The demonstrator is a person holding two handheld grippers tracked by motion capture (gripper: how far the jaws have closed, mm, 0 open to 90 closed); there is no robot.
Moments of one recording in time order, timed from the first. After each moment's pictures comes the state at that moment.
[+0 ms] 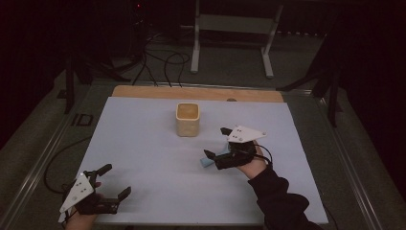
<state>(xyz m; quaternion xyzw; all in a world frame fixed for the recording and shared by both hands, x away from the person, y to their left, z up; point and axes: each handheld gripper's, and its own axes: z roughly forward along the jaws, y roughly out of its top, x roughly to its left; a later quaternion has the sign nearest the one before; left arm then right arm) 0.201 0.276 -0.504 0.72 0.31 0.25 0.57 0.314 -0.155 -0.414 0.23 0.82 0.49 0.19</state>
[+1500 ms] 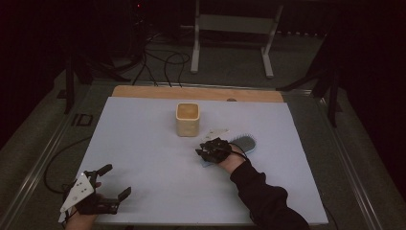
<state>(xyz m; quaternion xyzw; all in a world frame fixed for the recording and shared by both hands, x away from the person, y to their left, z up) 0.201 0.276 -0.505 0.72 0.31 0.25 0.57 0.362 -0.108 -0.494 0.28 0.88 0.36 0.14</state>
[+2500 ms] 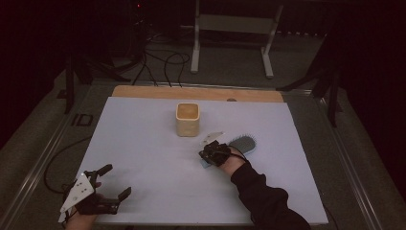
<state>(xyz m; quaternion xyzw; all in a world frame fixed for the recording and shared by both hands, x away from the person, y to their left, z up) 0.202 0.276 -0.505 0.72 0.31 0.25 0.57 0.357 -0.107 -0.503 0.27 0.90 0.31 0.12</state>
